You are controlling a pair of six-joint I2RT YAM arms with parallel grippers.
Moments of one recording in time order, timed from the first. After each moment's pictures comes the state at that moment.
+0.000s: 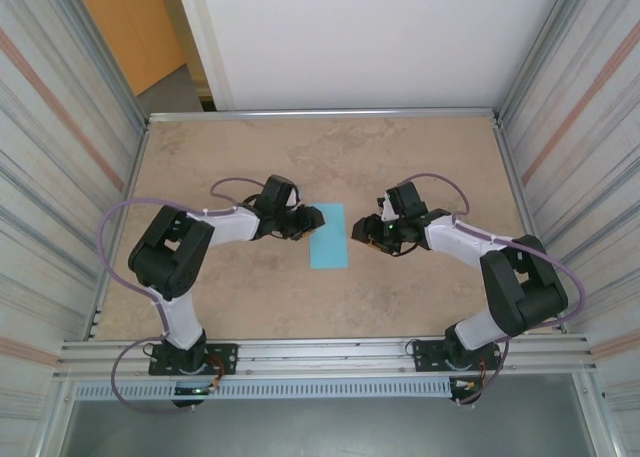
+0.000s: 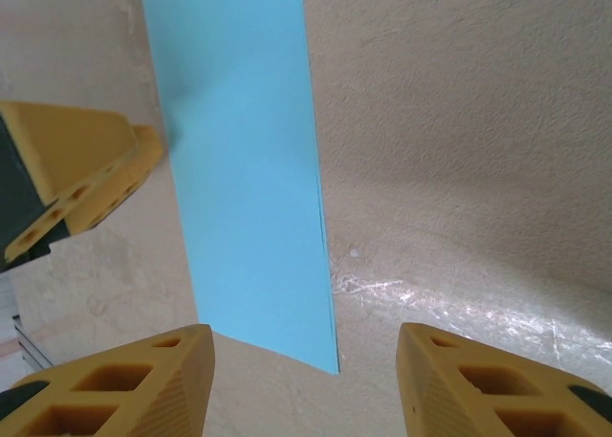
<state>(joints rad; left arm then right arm) -0.54 1.83 0.96 0.01 0.44 -0.89 0.44 1.50 0.77 -0.26 -0.44 0.73</state>
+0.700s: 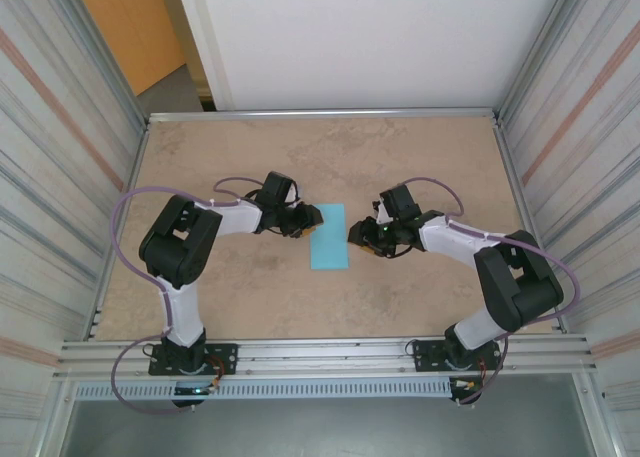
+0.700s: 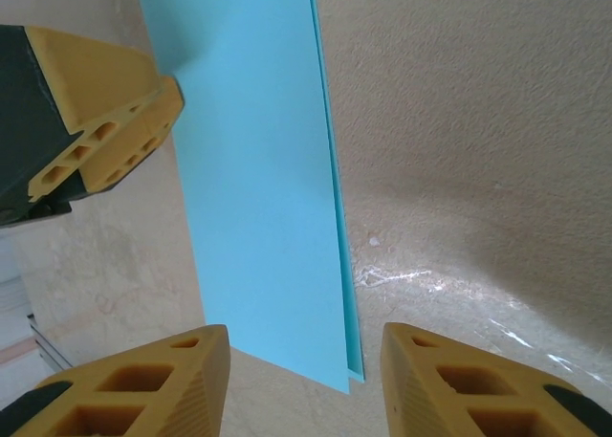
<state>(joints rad) -0.51 1.92 1.02 -0.02 0.50 -0.89 0.48 1.53 0.77 -0.24 -0.45 0.81</state>
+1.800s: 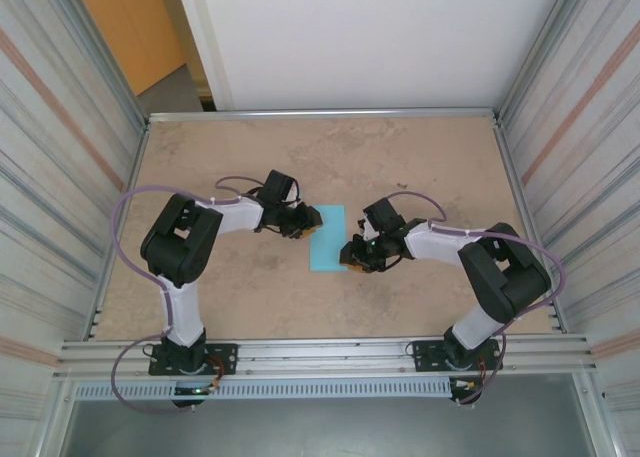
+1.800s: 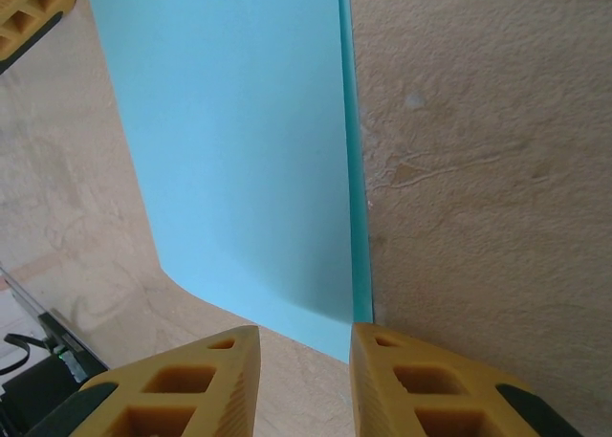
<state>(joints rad) -0.51 1.94 1.07 -0.11 0.51 -0.87 0.60 1.60 0.74 -0.24 -0.49 0.84</state>
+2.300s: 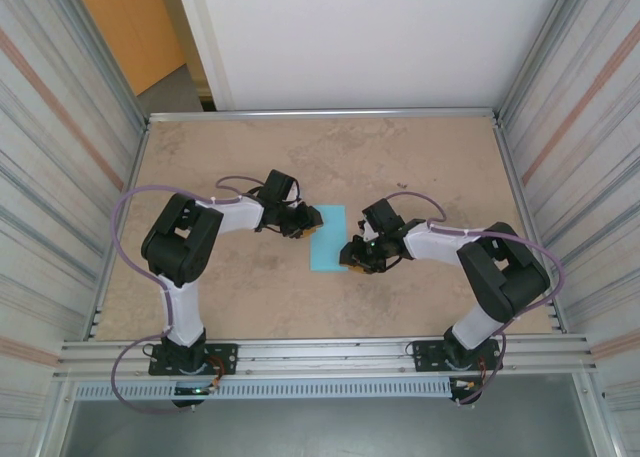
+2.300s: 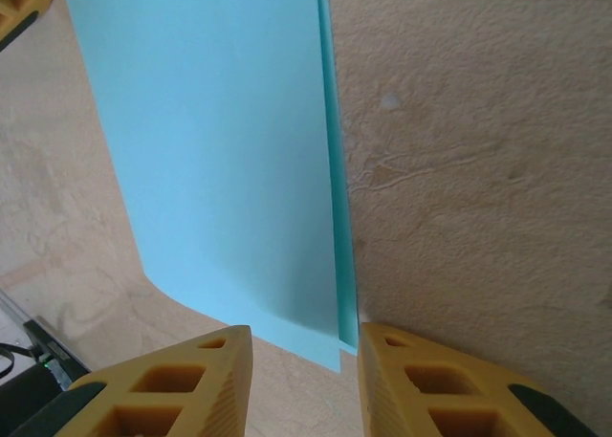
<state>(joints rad) -0.51 1.94 1.07 -0.12 0.51 -0.87 0.60 1.62 0.74 -0.25 -0.47 0.84</state>
